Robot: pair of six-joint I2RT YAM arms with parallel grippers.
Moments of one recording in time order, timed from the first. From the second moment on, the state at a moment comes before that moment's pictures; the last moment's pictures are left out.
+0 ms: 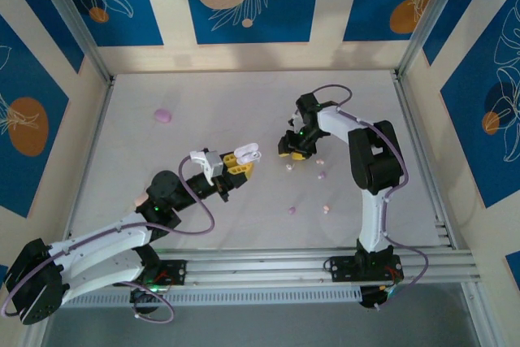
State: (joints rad) left arm -0.86 0.92 0.43 0.71 0.27 -0.10; right arm 0.33 2.05 1.44 -0.83 -0.44 0.34
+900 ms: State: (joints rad) left arm -0.86 0.94 0.43 0.71 0.27 -0.11; right arm 0.37 1.93 1.29 -0.88 -0.42 0.32
